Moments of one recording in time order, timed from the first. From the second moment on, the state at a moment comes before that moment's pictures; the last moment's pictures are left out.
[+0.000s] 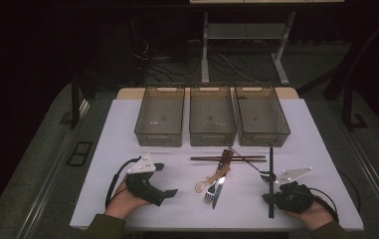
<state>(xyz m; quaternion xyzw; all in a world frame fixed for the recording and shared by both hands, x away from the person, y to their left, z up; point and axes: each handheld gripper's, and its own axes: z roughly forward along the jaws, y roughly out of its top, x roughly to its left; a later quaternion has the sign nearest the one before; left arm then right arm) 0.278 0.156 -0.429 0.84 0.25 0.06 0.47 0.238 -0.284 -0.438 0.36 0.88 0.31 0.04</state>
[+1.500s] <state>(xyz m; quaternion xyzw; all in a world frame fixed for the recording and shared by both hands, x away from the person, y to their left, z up) 0.278 0.156 -0.429 0.84 0.25 0.06 0.47 0.229 -0.334 -0.436 0.41 0.87 0.28 0.06</state>
